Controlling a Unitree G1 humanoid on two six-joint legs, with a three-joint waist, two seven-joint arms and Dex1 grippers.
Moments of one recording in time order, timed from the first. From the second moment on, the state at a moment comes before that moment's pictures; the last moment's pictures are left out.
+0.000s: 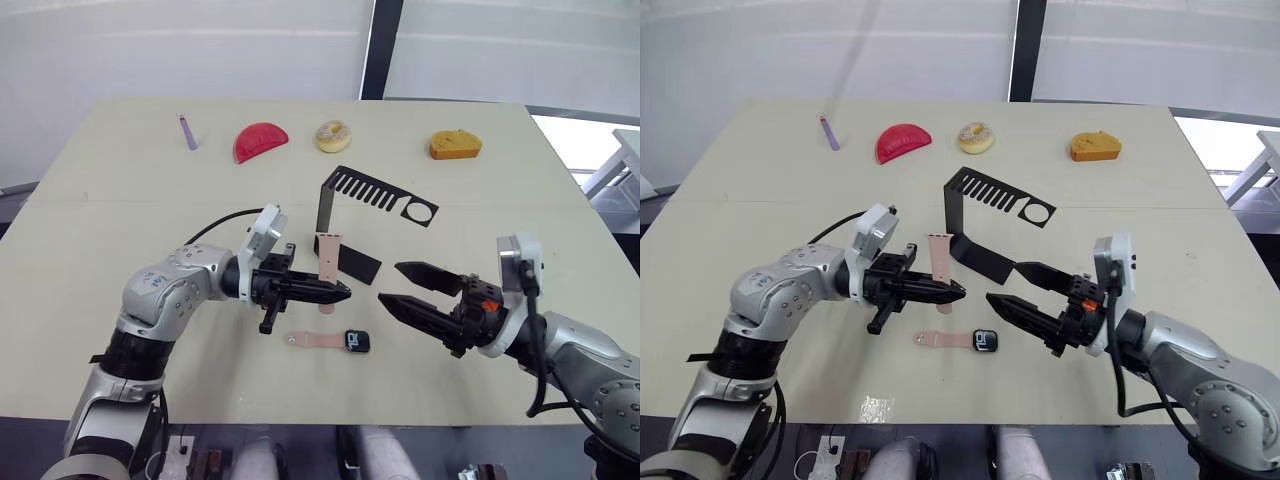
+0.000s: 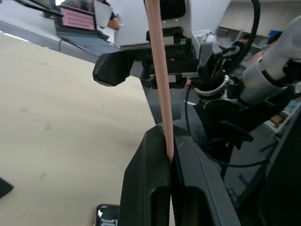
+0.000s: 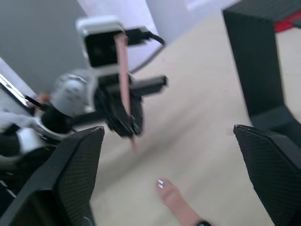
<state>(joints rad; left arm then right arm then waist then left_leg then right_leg) -0.64 0.51 -0.15 -0.11 -0.74 0.78 -1.21 -0.16 -0.58 -0.32 -0.68 1.41 0.96 0.39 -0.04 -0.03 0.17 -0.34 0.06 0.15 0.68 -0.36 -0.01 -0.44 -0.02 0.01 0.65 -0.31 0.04</state>
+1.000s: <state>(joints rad) -0.65 0.43 -0.18 -0.11 -0.72 0.76 -1.18 -0.26 -0.58 -0.11 -0.67 1.53 0.80 0.10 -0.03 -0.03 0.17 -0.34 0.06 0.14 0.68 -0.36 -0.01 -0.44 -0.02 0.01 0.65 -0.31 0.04</state>
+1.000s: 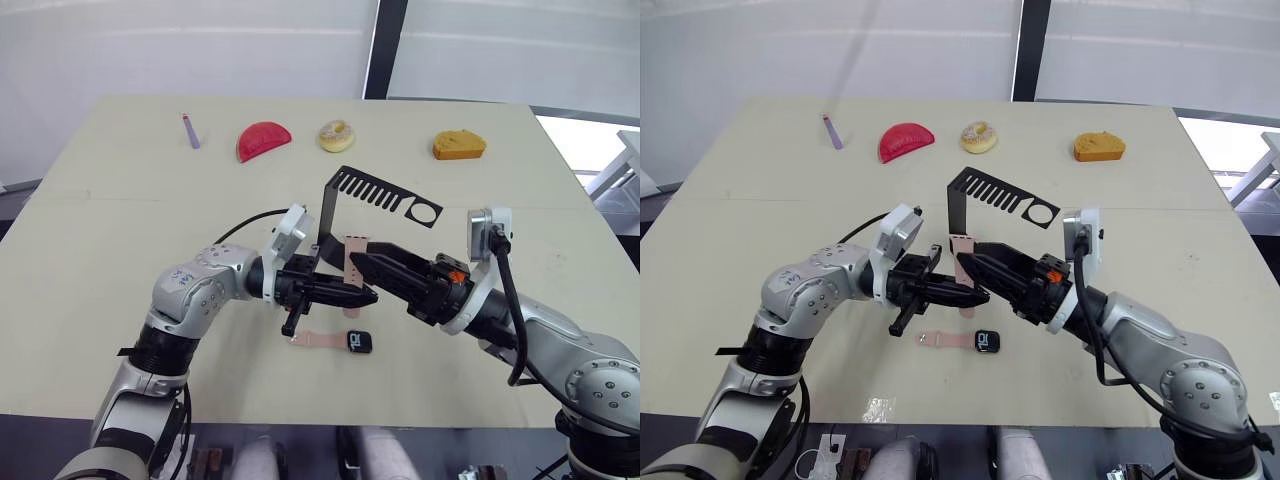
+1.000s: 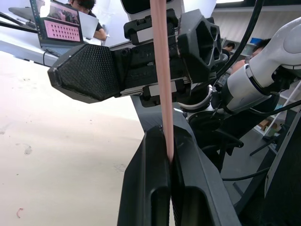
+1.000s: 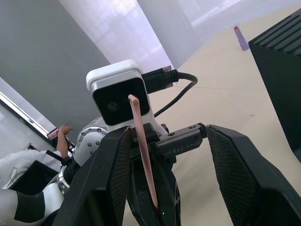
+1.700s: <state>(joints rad) -0.65 0.42 -0.18 -0.11 -0.71 0.75 -1.18 -0.29 -0.59 -0.09 -0.67 1.55 0.79 0.10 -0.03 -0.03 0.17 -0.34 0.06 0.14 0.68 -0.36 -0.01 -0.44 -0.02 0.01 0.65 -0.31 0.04</state>
